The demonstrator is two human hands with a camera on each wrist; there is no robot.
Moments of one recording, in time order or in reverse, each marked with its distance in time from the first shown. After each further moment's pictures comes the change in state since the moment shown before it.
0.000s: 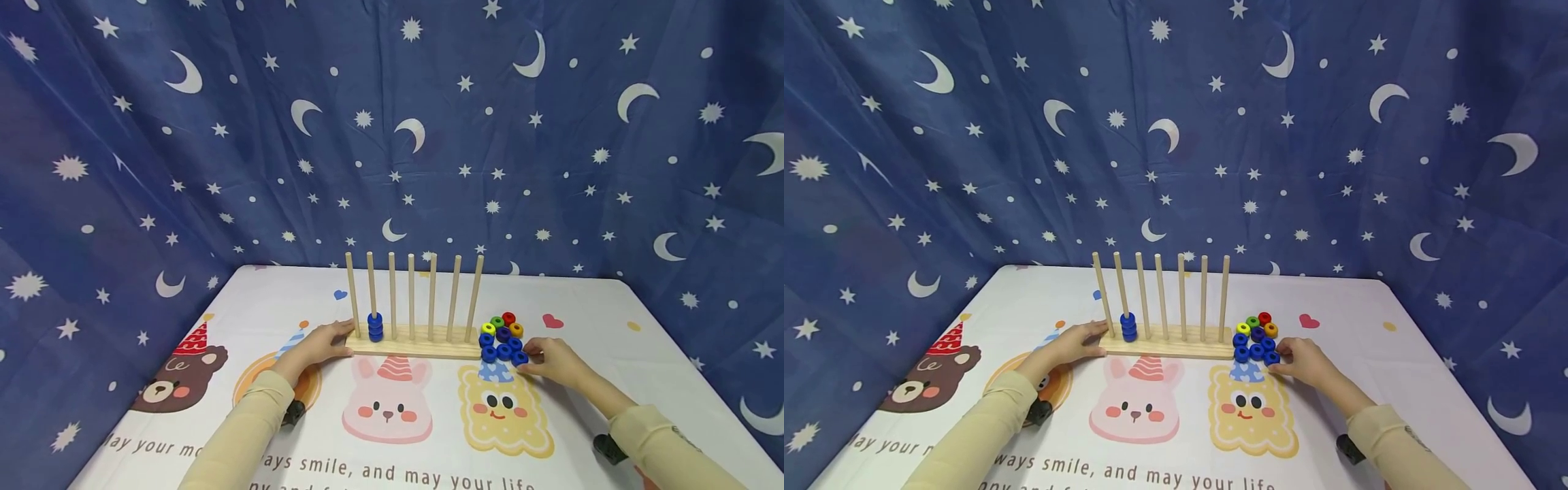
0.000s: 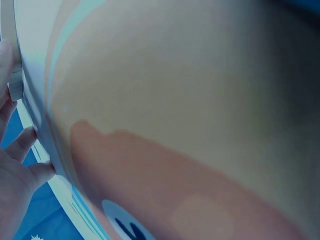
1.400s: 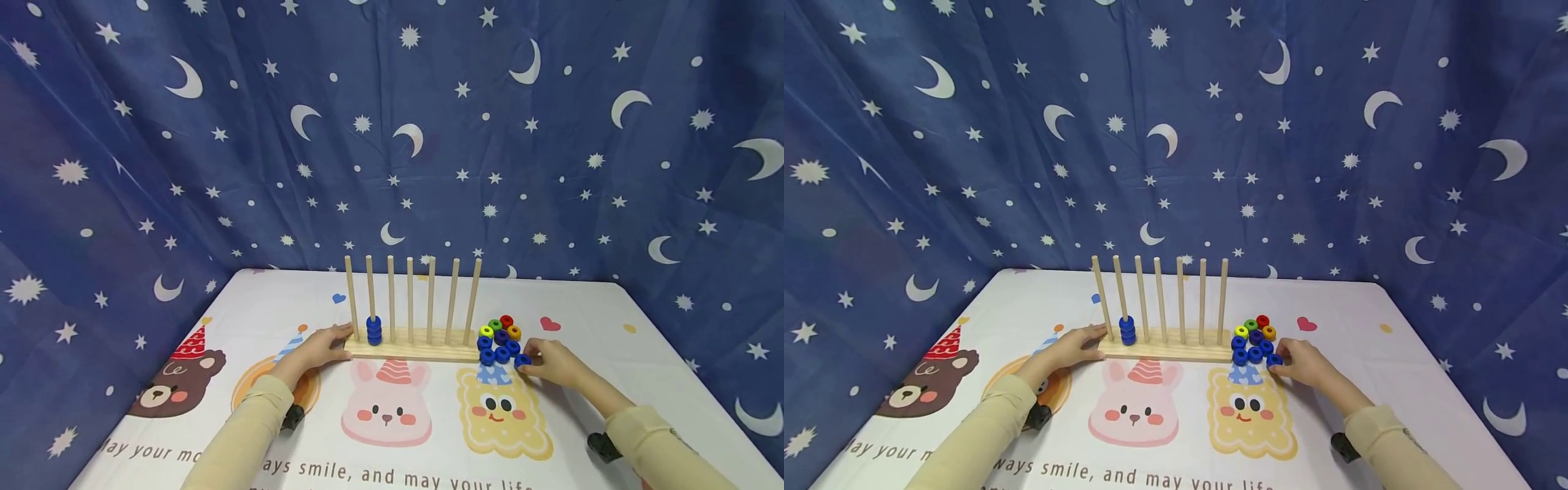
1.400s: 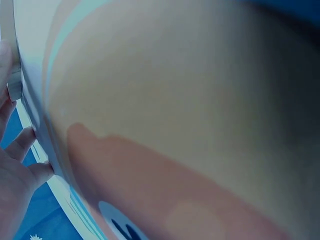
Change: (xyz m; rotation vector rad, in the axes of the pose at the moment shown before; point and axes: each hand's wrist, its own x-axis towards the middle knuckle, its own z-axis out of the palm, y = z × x) left_hand -0.001 -0.002 0.001 -0.031 0.002 -0.004; right_hand 0.000 -0.001 -0.004 -0.029 -0.023 0.017
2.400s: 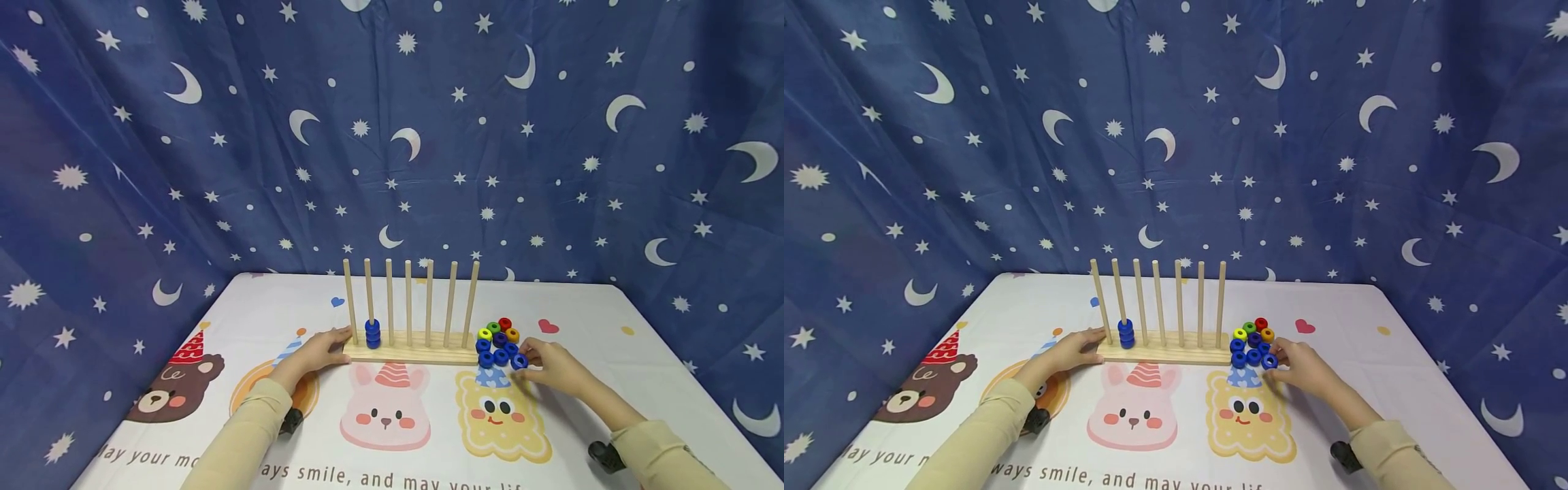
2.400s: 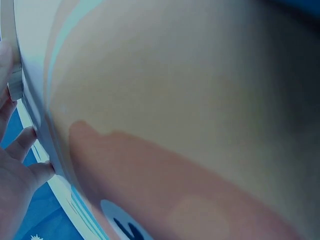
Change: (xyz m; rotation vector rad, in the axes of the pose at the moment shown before) left_hand 0.000 -0.003 0.002 0.001 0.003 0.001; right_hand -0.014 -0.013 -0.006 0.064 0.071 -0.133
